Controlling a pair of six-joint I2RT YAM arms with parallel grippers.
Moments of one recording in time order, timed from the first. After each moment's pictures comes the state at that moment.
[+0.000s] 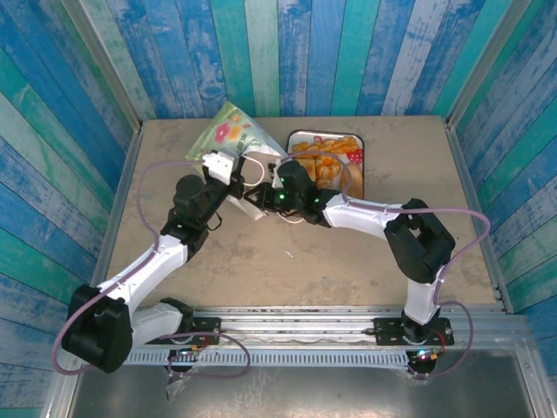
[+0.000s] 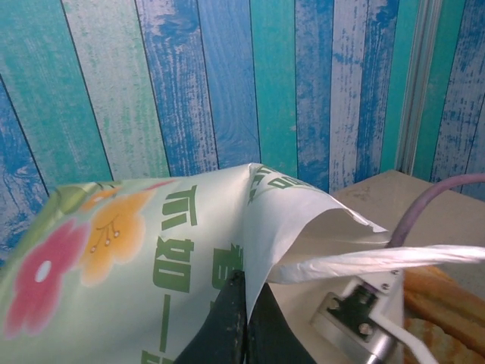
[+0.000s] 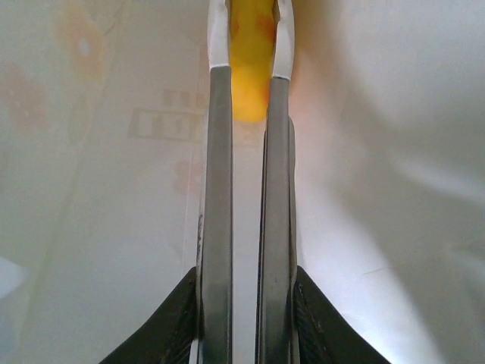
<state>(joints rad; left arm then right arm) -0.40 1.12 0.62 0.54 0.11 0.09 0.81 1.87 1.23 0.15 -0.31 0.93</state>
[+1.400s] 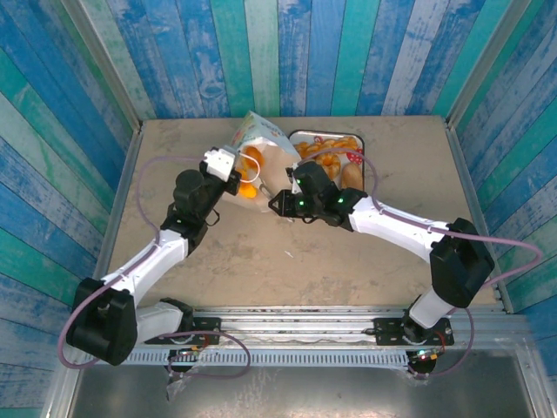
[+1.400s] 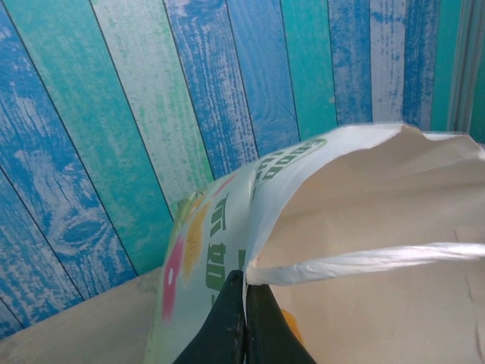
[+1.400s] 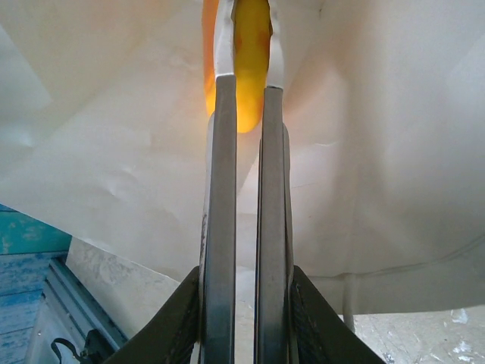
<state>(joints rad) -0.36 1.17 0.67 0.50 0.07 0.21 0.82 1.61 1.16 -0.24 -0.18 0.76</state>
